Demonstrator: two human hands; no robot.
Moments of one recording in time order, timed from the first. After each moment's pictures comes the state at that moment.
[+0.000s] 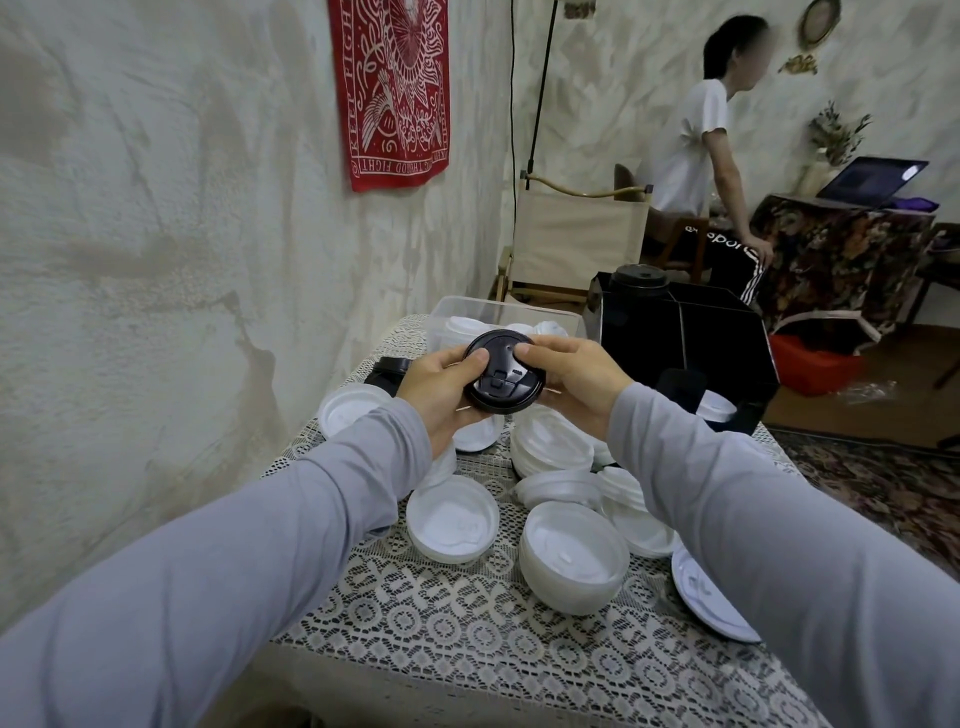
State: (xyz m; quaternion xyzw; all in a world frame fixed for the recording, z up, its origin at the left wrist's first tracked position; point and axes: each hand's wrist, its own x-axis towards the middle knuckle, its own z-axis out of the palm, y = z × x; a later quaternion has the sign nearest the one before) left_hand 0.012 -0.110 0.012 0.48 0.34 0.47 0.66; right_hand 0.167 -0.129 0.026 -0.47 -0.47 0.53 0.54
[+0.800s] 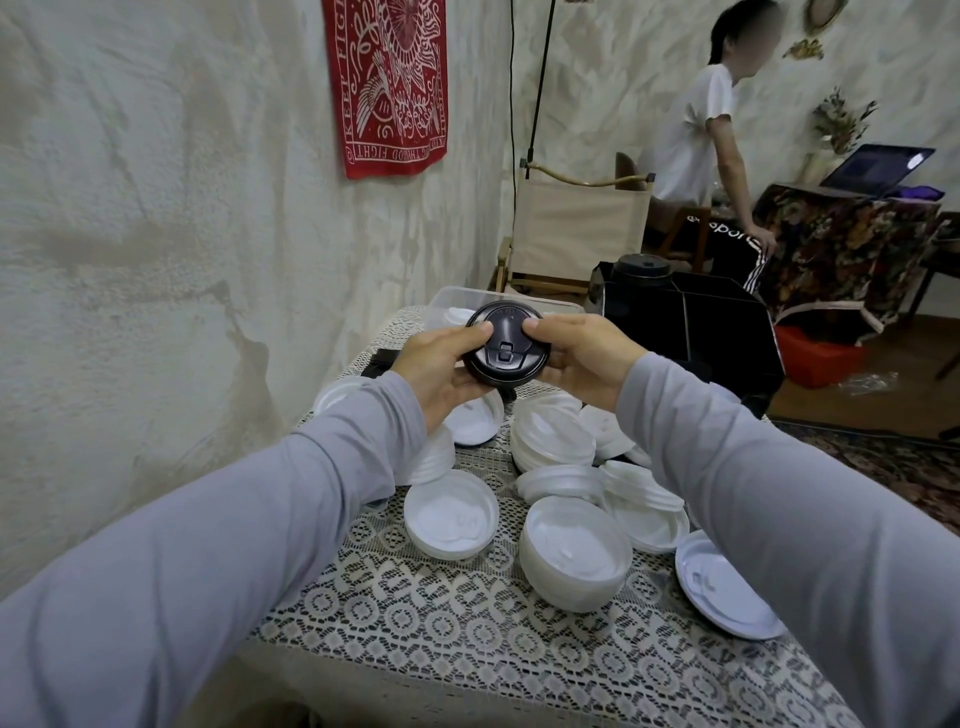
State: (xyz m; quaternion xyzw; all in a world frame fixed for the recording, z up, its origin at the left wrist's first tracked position) left_hand 0.011 -0.098 0.023 0.47 0.34 0.46 0.67; right_hand 0.176 -0.120 0.042 -0.44 -0.46 0.56 0.52
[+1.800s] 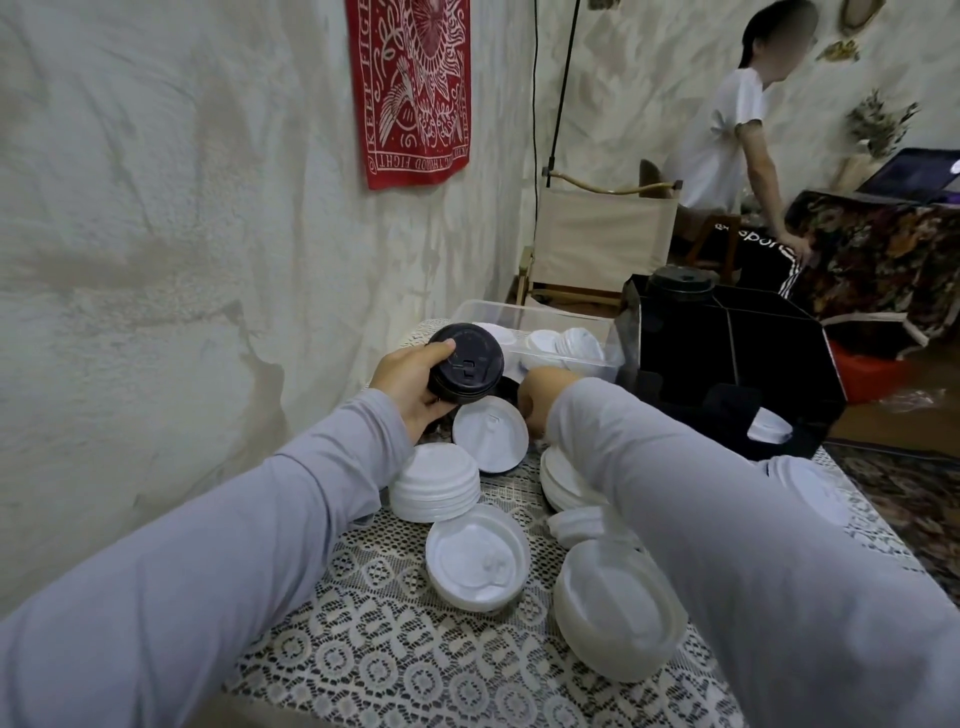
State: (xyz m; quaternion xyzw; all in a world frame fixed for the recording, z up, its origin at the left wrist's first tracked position) left_hand -0.016 -0.051 0.007 0.38 0.43 0.52 0.63; right_hand 0.153 -0.027 -0.010 -0.68 -0.73 0.02 -0.09
